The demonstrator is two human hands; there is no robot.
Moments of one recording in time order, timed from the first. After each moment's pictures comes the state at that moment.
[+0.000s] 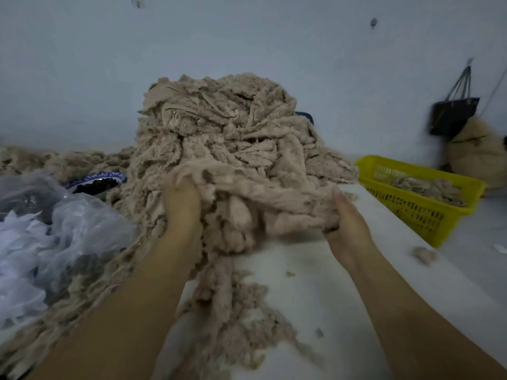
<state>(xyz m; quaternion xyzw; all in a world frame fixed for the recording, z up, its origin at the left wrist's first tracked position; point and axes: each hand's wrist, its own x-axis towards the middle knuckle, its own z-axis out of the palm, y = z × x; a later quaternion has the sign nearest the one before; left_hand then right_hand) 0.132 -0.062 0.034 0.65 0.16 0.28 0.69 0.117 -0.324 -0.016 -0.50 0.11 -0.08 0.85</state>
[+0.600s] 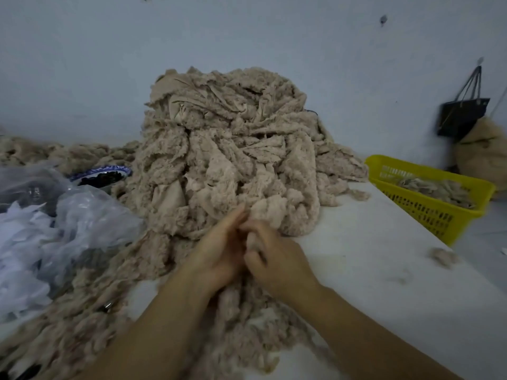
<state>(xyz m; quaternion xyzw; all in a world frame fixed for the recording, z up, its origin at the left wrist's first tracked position) 0.063 -0.090 0.001 0.48 0.02 -0.18 0.86 0.054 -0.216 -0.030 -0.88 -0.27 -0.15 0.36</state>
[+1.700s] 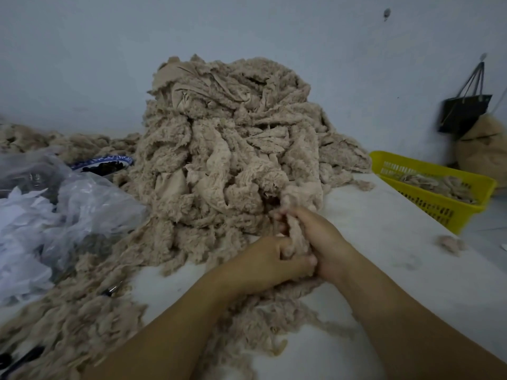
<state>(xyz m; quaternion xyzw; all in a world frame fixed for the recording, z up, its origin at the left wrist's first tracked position) 0.041 -0.110 -0.025 0.83 -0.24 -0.10 0.49 0.077 -0.248 -0.027 -0.58 0.02 0.12 0.80</state>
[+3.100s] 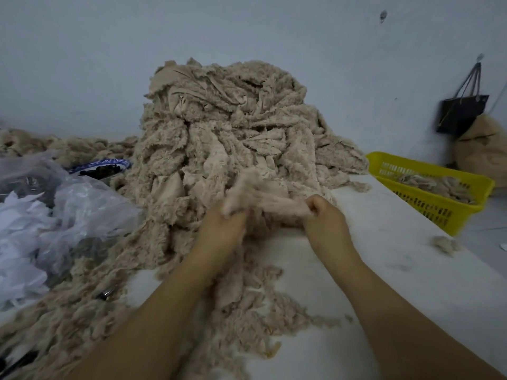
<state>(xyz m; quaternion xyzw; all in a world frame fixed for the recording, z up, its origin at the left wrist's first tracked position) 0.071 -0.083 -0.026 0.78 -0.03 0.16 0.61 0.083 -0.267 -0.030 -0.84 -0.04 -0.19 0.50</state>
